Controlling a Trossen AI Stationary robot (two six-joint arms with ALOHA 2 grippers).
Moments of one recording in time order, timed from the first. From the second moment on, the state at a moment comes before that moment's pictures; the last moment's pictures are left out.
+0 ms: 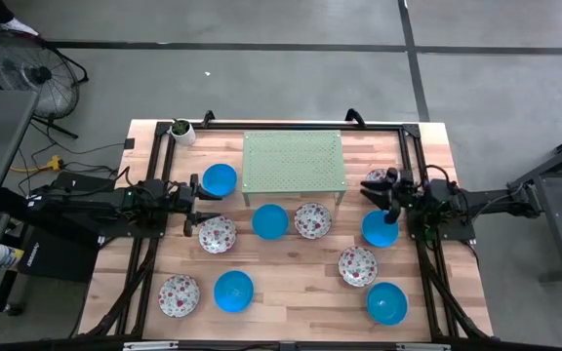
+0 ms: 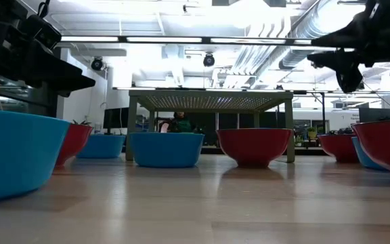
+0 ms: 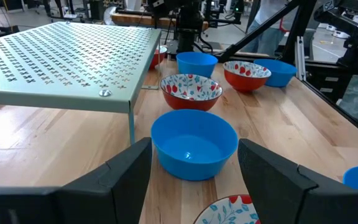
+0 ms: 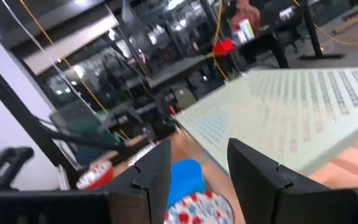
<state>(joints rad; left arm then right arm) 0.01 0.20 0.01 0.04 0.01 -0.08 0.06 0.16 0.07 0.17 0.30 0.48</state>
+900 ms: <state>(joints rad) 0.01 0.20 0.01 0.04 0.01 -0.08 -0.35 0.63 0.81 -0.89 0.30 0.52</state>
